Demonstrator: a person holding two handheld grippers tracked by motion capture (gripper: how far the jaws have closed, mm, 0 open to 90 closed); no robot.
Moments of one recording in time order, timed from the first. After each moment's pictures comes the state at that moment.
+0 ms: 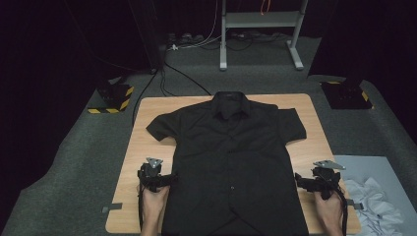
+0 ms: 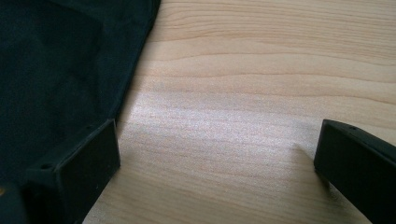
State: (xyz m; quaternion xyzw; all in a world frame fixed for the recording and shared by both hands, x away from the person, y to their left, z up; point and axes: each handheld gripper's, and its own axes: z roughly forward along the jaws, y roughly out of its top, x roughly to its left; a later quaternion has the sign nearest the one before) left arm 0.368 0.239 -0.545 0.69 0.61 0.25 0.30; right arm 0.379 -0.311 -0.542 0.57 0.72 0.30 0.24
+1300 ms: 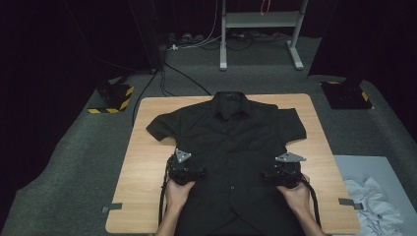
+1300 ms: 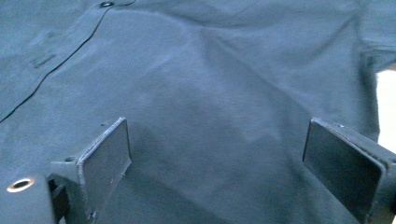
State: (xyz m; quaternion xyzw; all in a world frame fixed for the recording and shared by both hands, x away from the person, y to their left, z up) left arm 0.389 0.157 -0.530 0.74 0.52 0.21 0.36; right arm 0.393 -0.207 -0.524 0.46 0.80 0.34 0.20
